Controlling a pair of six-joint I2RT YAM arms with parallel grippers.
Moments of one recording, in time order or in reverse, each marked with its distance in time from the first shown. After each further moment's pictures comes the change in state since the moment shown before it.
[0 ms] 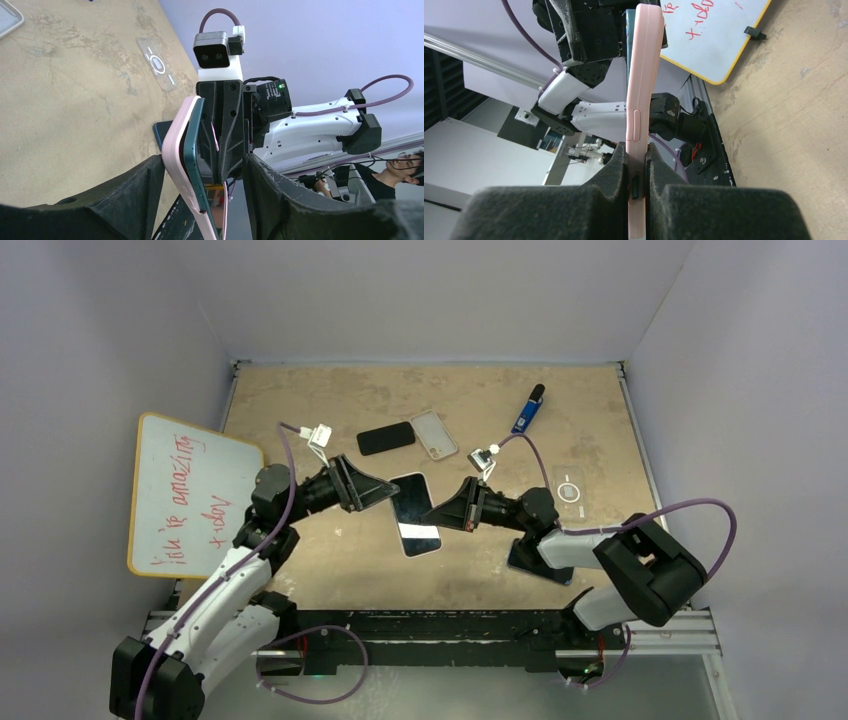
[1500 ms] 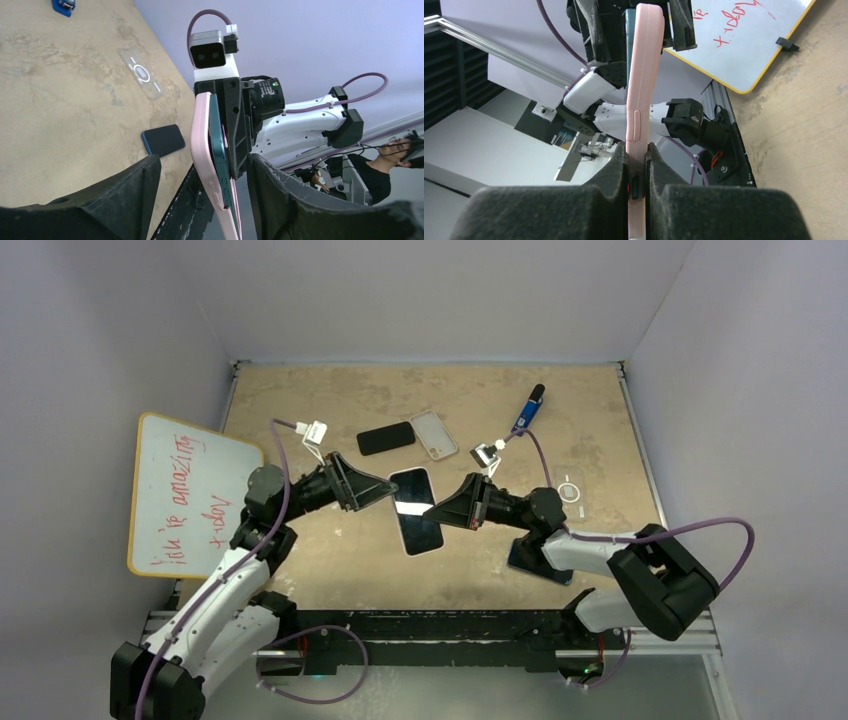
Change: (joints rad) left arm 0.010 -0.016 0.029 0.023 0.039 -0.004; right arm 0.006 -0.080 0.017 0.005 -0.003 0.056
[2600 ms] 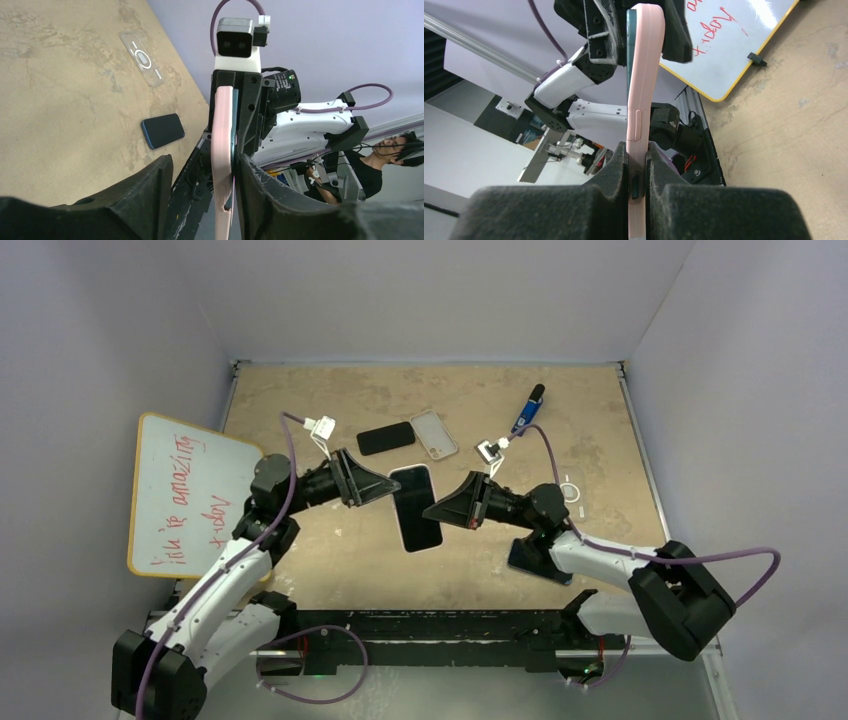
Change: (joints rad) left arm -0.004 0.063 0.050 -0.051 0.038 0.006; right arm 0.008 -0.108 0.018 -0.201 0.029 -0.168
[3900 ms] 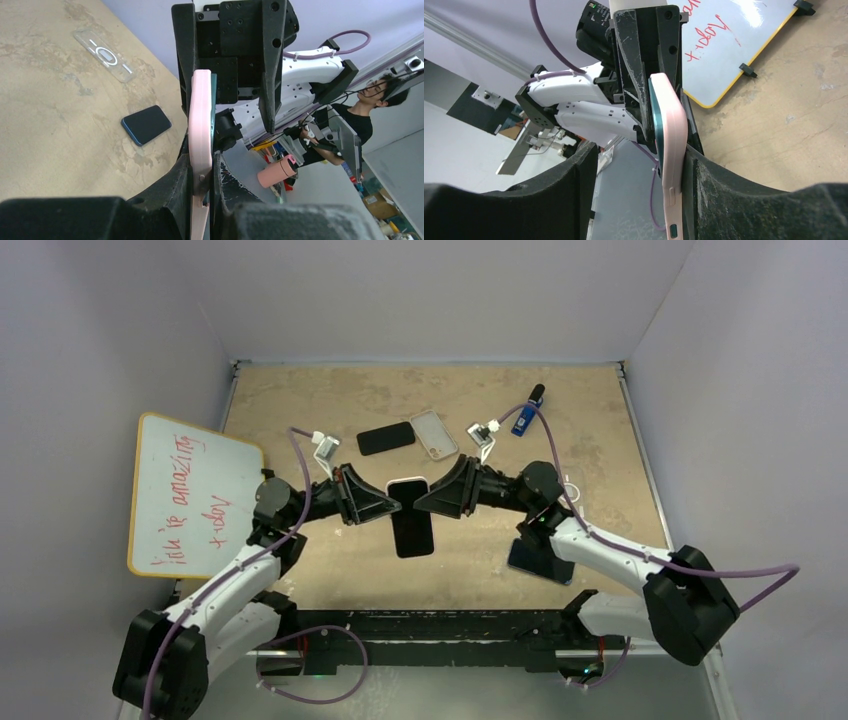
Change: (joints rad) left arm -0.008 0.048 -0.206 0.489 0.148 -0.060; right arm 0.010 -0.035 0.177 -0.269 -0.019 -0.151
